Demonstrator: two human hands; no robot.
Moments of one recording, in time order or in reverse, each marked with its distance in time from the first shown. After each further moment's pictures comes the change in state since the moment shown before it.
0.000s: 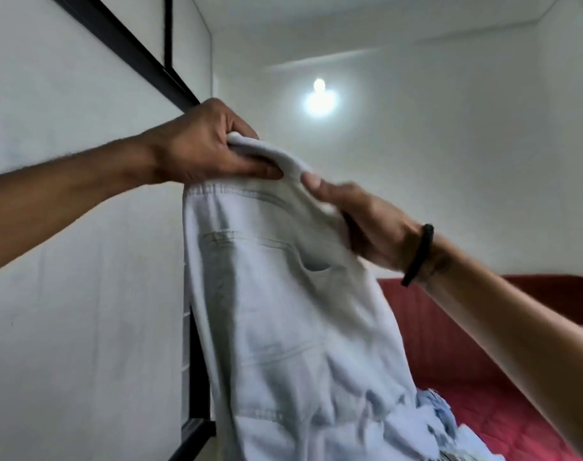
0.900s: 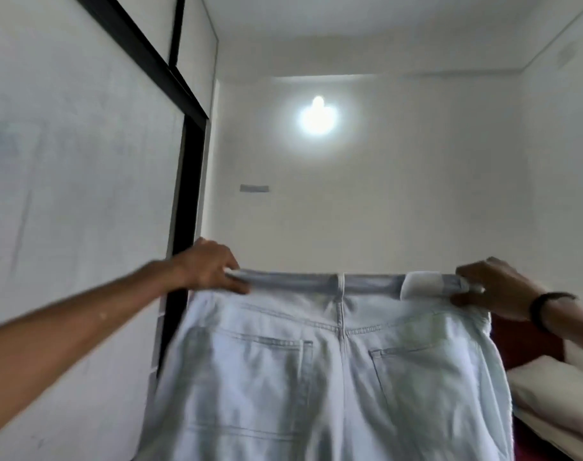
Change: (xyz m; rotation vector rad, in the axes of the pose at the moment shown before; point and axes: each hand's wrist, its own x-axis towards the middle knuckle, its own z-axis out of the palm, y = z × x) left_hand -0.035 -0.114 0.131 0.351 -0.419 -0.283; right_hand -0.152 0.046 -0.210 -1.542 0.327 0.501
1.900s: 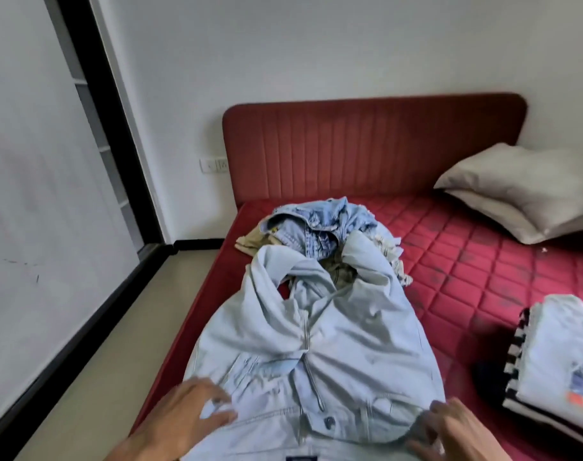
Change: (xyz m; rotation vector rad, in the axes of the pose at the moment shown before) left_hand -0.305 0.161 0.399 -0.528 -0.707 -0.239; right_hand -0.502 -0.039 0.350 0.150 -0.613 0.054
